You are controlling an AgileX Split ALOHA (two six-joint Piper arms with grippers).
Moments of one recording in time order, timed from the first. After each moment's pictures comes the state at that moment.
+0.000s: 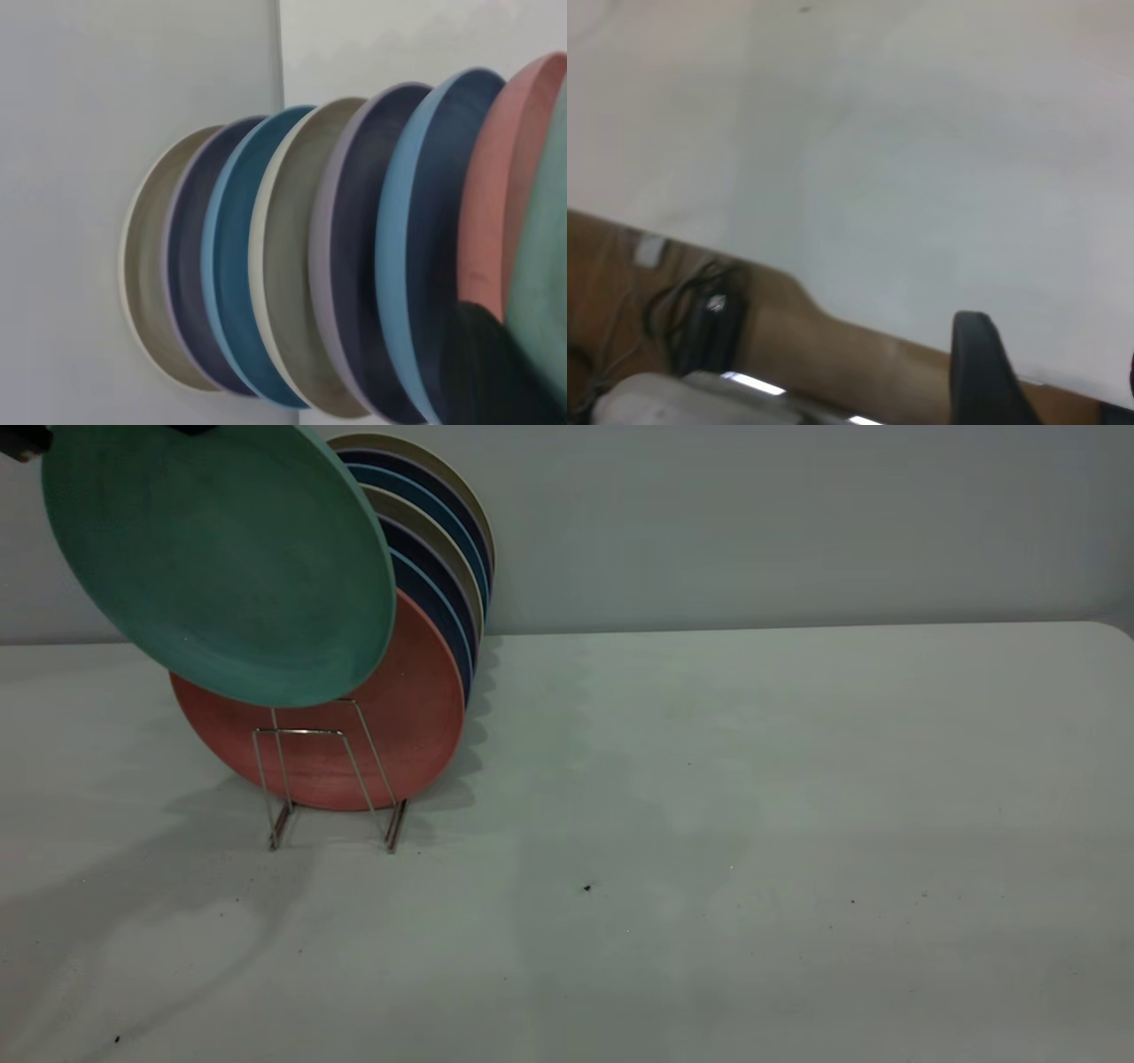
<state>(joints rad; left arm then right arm) -0.02 1.71 -1.31 -0.68 0.57 2.10 -0.20 0.37 -0.57 0.45 1.24 -0.45</state>
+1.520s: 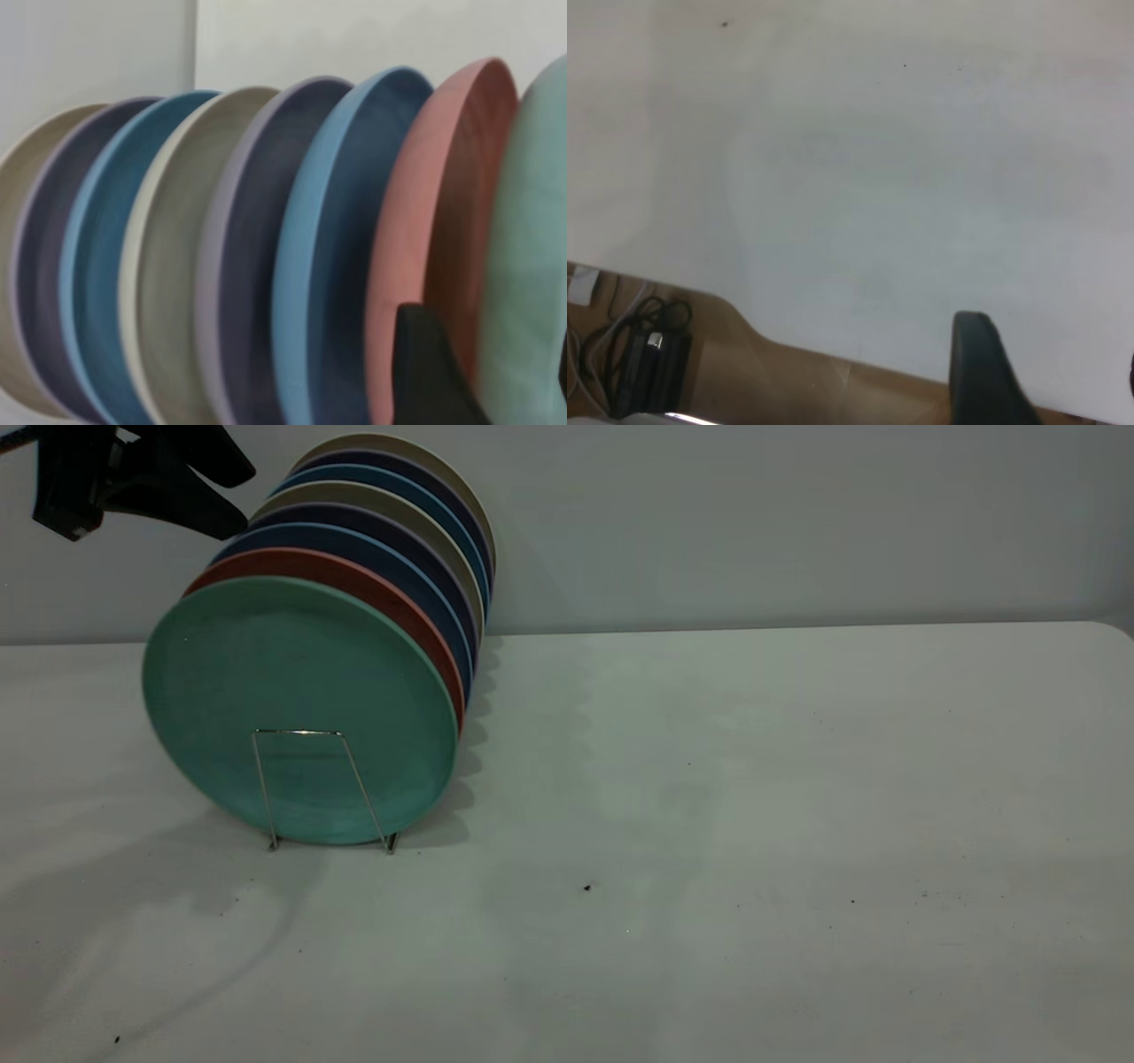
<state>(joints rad) -0.02 1.81 -1.31 -0.69 0.61 2.00 -0.20 0.30 -0.48 0.40 1.15 -0.44</state>
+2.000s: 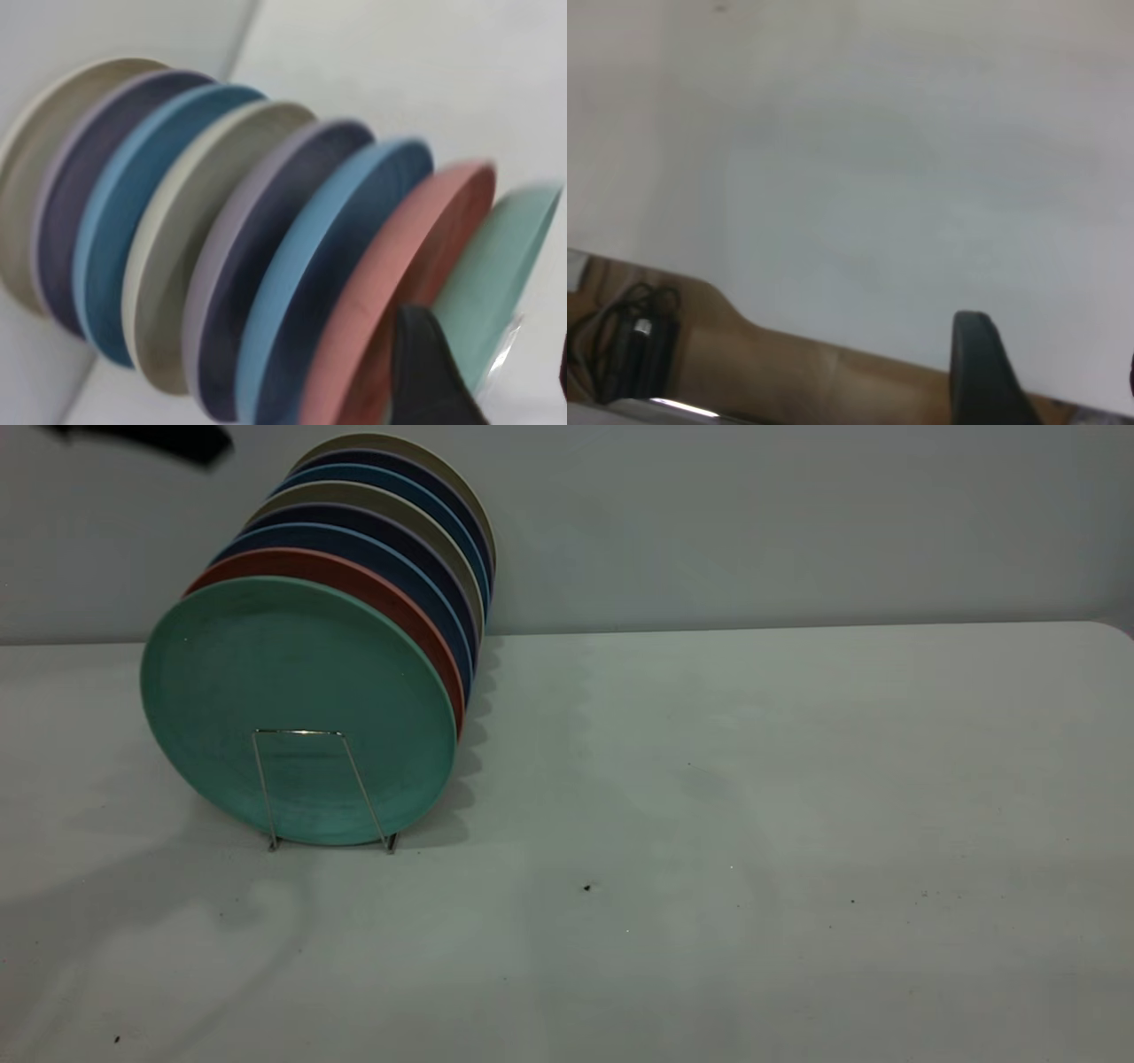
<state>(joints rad) -0.02 1.65 -1.31 -0.68 0.67 1.47 -0.12 0.30 -0.48 0.31 1.14 -0.35</state>
